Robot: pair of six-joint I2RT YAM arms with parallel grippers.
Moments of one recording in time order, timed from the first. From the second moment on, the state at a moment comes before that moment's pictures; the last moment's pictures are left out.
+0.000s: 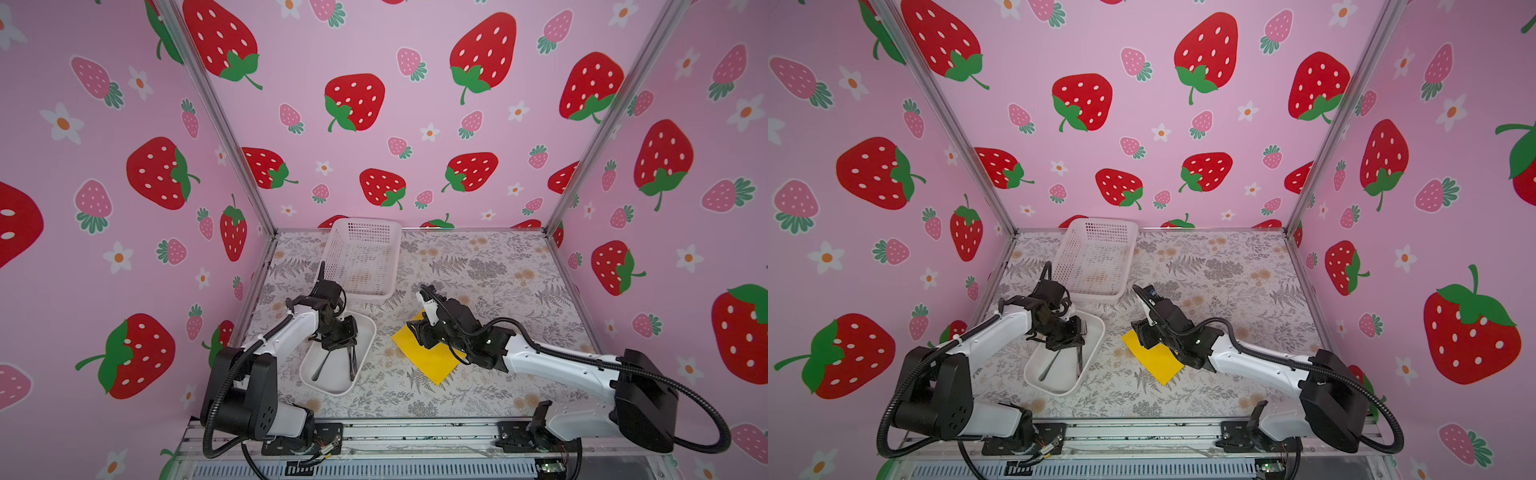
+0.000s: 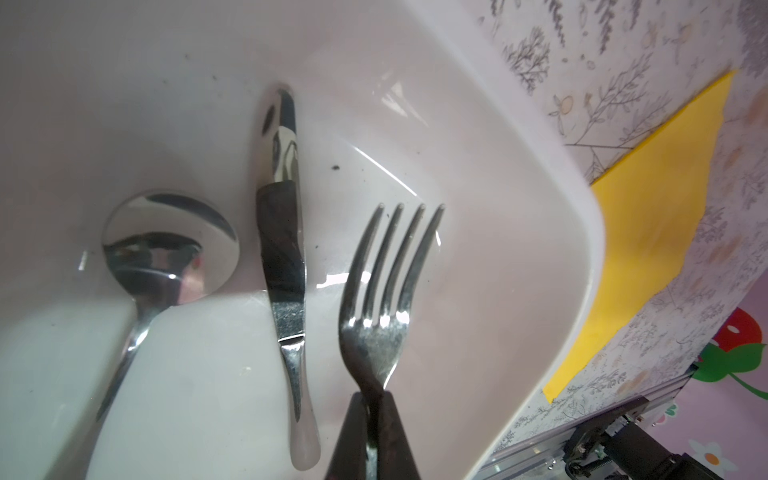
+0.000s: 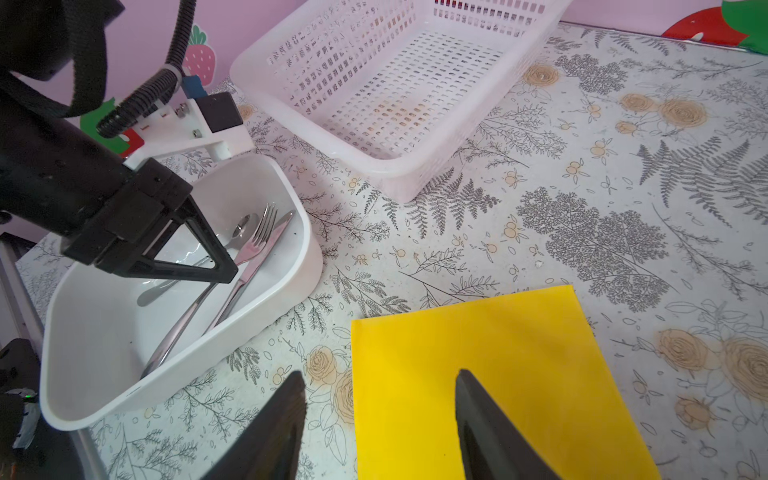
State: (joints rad) left arm -0.20 1.42 0.85 -0.82 0.38 -0.44; right arm 1.06 1.33 0.80 -0.04 0.15 0.31
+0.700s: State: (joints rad) left arm -0.65 1.38 1.09 -0.77 0.30 -0.64; right arm 0.76 1.08 0.51 -0.06 0.17 0.60
